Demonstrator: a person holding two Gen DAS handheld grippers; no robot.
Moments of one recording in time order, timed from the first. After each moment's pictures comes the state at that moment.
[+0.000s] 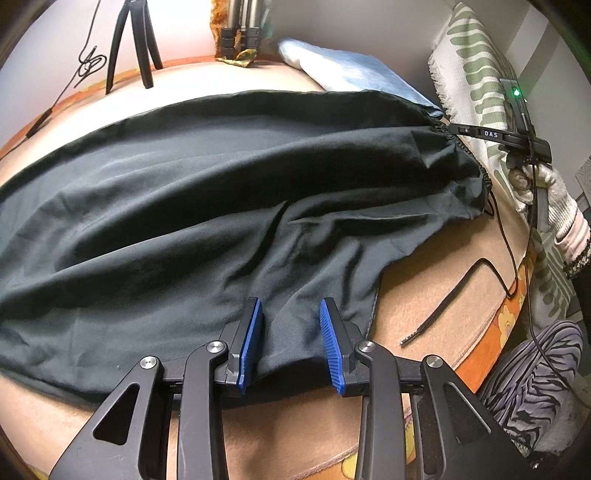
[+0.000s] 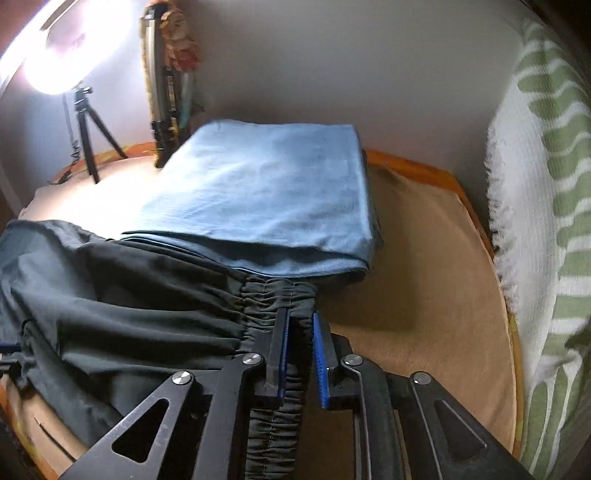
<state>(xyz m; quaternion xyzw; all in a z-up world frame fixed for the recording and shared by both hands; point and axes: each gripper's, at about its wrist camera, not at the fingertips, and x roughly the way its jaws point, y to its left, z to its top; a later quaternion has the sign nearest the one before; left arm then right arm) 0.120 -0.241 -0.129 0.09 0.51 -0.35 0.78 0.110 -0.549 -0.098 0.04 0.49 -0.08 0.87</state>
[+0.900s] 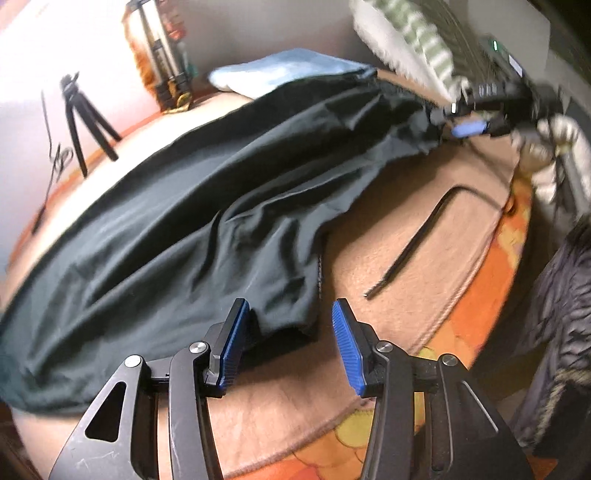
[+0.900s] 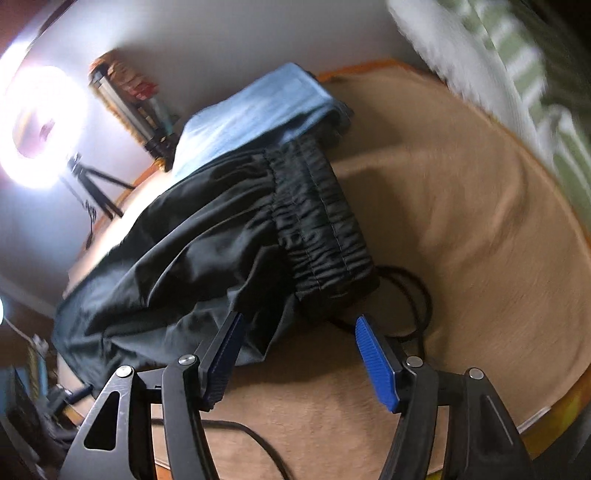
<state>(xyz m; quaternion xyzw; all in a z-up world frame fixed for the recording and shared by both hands) 0.061 -0.271 -0.119 0.27 0.42 -0.38 0.78 -0.008 -0.523 -0.115 0.31 0.48 -0.11 0.81</state>
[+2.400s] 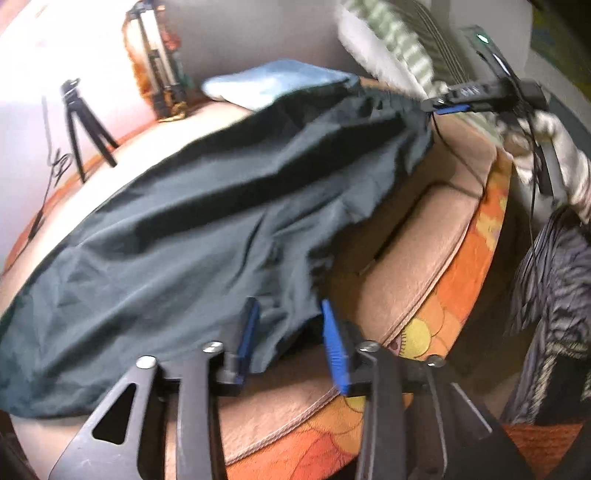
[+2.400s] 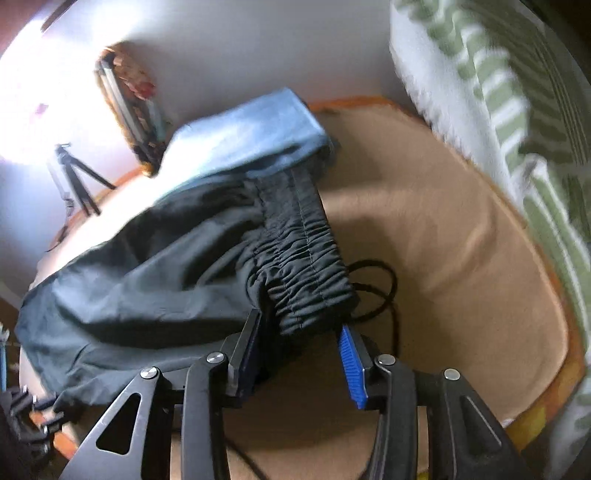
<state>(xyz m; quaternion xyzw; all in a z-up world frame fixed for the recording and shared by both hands) 0.060 -0.239 -0.098 0.22 0.41 -0.42 0.78 -0.018 -0.505 -0.067 0.16 0.45 -0.15 0.86</state>
